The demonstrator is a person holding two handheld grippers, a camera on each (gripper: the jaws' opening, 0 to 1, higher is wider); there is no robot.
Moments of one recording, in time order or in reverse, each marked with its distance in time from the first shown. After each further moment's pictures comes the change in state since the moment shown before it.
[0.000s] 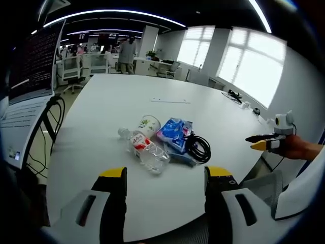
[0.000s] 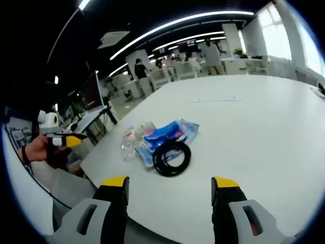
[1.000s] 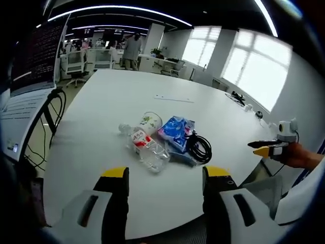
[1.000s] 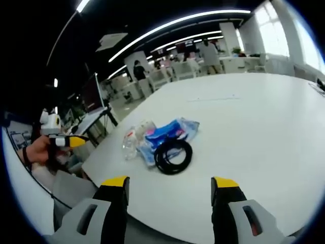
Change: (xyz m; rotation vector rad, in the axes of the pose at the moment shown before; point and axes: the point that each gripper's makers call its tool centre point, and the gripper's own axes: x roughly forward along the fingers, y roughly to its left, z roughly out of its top) left arm 0.007 0.000 -0.003 -0.050 0.023 0.013; right arm -0.001 0.000 -0.008 0.028 -0.006 0.003
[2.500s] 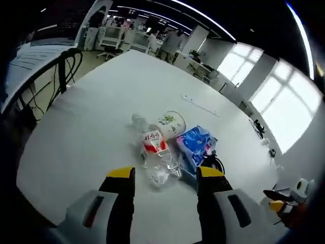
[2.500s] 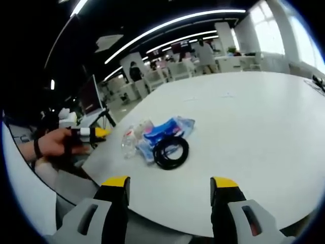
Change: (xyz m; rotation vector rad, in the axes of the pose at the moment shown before) left arm 0.063 0.025 0.001 -0.417 -0.001 0.158; right arm -0.020 0.002 -0.008 0.022 -0.001 -0.026
